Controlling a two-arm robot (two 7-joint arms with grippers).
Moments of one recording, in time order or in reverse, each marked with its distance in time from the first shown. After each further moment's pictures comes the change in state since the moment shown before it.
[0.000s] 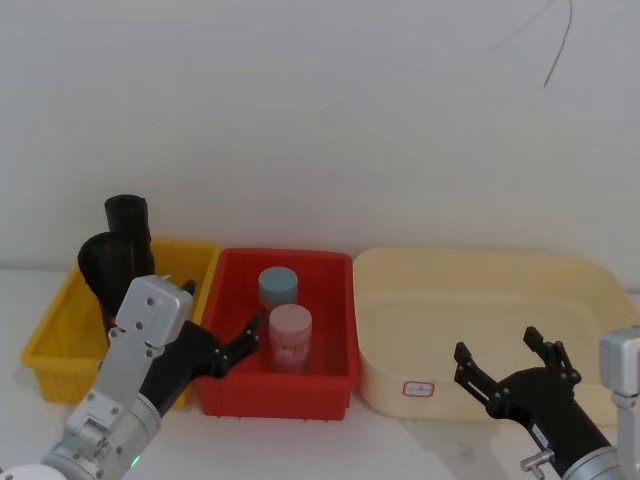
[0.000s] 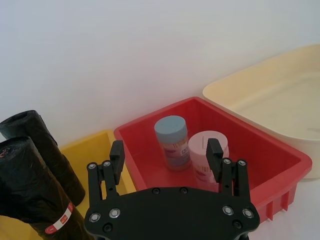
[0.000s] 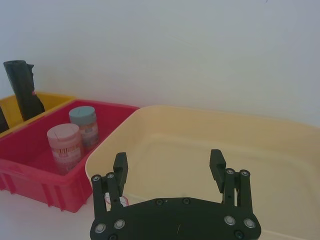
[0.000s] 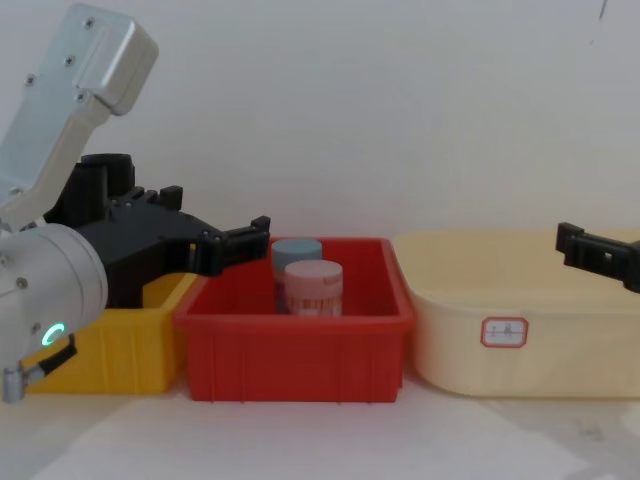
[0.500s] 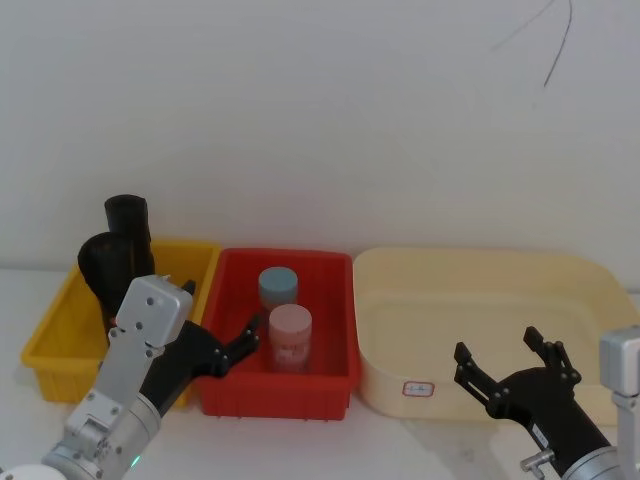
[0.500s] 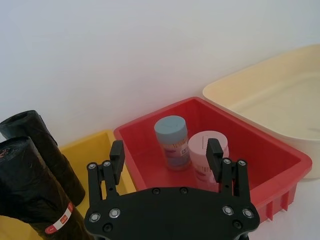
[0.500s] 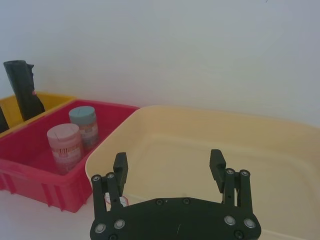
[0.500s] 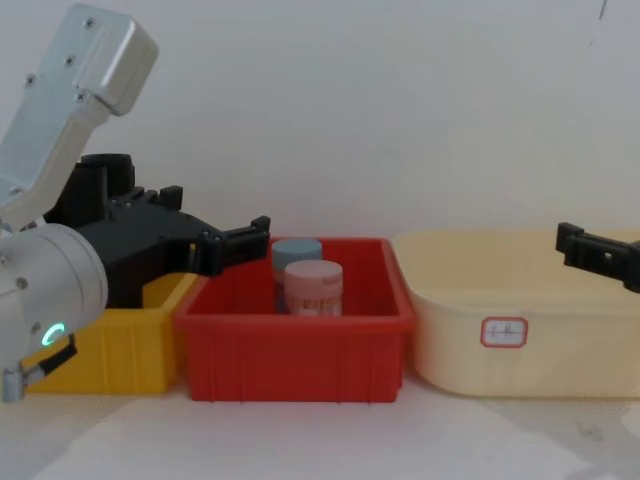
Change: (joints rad) left arm 0.000 0.000 0.000 0.000 0.000 0.000 0.000; right arm 0.000 0.000 0.000 0.000 0.000 0.000 0.000
